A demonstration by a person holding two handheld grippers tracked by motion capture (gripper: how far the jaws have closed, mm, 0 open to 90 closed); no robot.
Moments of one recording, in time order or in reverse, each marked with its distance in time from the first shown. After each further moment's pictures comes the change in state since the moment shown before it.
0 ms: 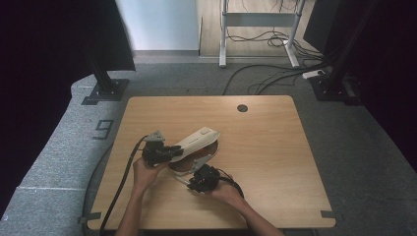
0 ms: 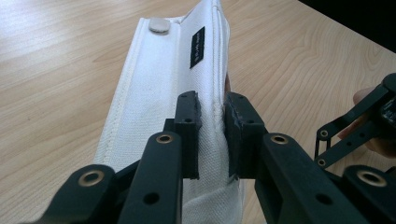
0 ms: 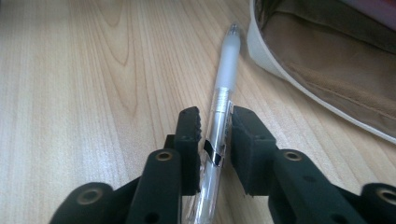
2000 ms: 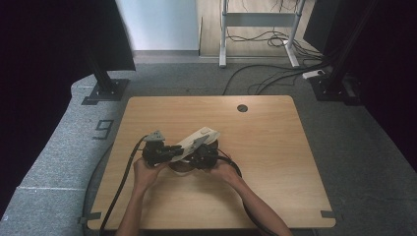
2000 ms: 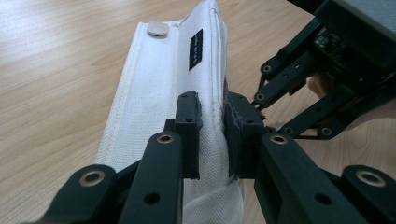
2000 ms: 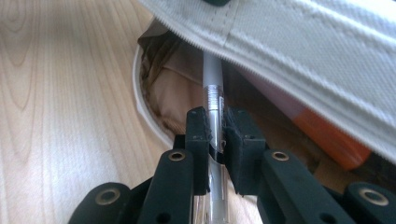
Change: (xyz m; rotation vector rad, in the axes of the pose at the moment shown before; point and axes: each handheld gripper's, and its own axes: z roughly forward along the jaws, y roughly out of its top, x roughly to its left) left arm -0.001 0.001 0.000 -0.013 -0.004 -0.004; right arm -0.055 0.037 -0.005 0.006 -0.107 -0.029
